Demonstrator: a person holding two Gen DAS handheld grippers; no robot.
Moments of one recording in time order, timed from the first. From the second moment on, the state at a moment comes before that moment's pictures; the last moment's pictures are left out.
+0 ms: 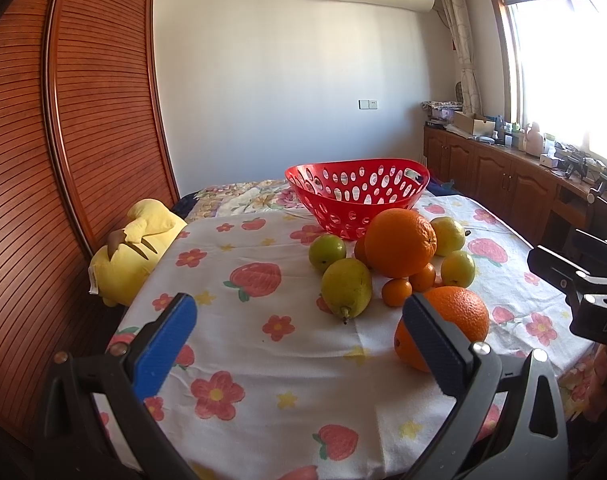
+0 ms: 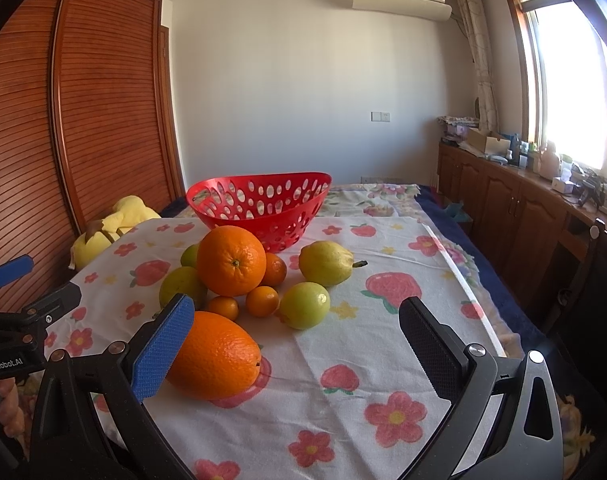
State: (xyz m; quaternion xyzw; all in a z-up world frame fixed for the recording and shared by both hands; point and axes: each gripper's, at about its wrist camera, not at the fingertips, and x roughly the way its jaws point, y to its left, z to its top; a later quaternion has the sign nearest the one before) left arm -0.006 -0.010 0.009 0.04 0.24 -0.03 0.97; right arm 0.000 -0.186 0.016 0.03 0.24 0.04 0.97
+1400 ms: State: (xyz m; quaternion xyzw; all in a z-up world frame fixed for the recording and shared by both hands) left arm 0.049 -0.055 -0.031 0.05 0.32 -0.13 0.94; right arm 0.093 -0.219 -0.027 0.01 0.36 0.12 0.93
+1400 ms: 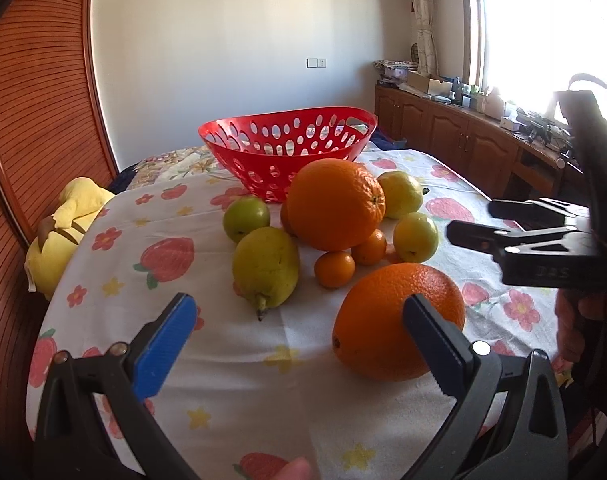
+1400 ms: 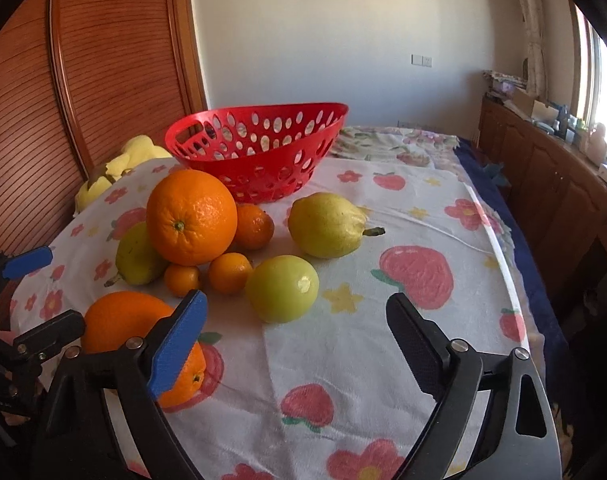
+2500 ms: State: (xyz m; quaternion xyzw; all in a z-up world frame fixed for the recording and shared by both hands) left arm 0.077 -0.106 -0.053 0.06 0.40 -0.23 0.88; right arm 0.164 -0.211 -0.070 0.04 0.47 0.23 0.85
